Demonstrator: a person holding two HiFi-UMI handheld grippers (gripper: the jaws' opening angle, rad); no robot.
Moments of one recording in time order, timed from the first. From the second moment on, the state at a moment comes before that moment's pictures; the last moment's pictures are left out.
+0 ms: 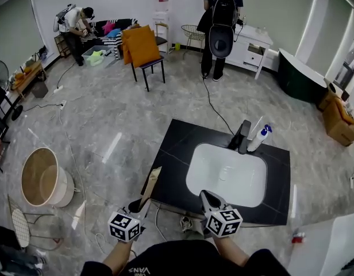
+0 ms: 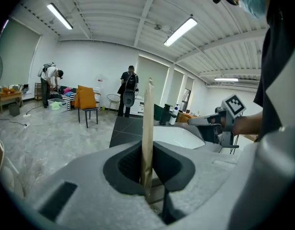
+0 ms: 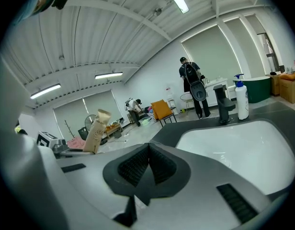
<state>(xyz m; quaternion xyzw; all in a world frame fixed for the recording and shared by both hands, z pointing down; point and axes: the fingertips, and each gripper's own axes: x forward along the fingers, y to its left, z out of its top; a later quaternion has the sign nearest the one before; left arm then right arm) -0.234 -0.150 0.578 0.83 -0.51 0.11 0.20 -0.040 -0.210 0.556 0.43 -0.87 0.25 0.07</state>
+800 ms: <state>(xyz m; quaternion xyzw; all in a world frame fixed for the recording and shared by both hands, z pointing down) -0.199 -0.286 0.648 0.83 -0.49 0.19 0.21 -0.002 -0.292 0.581 0.42 -0.86 0.26 0.08</state>
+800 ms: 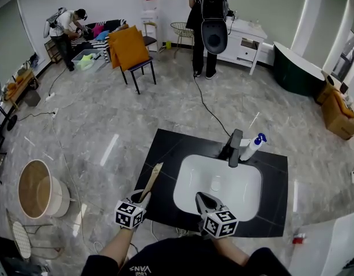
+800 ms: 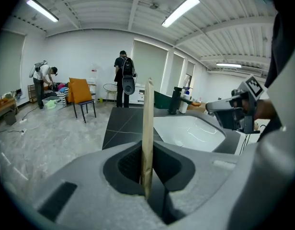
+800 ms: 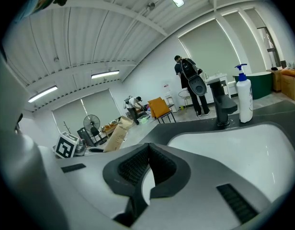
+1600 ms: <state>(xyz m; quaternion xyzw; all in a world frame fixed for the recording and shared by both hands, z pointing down) -0.180 -0.388 0.681 0.77 -0.47 0.22 0.38 0.043 -0.320 0.592 0.46 -0.84 0.28 0.07</state>
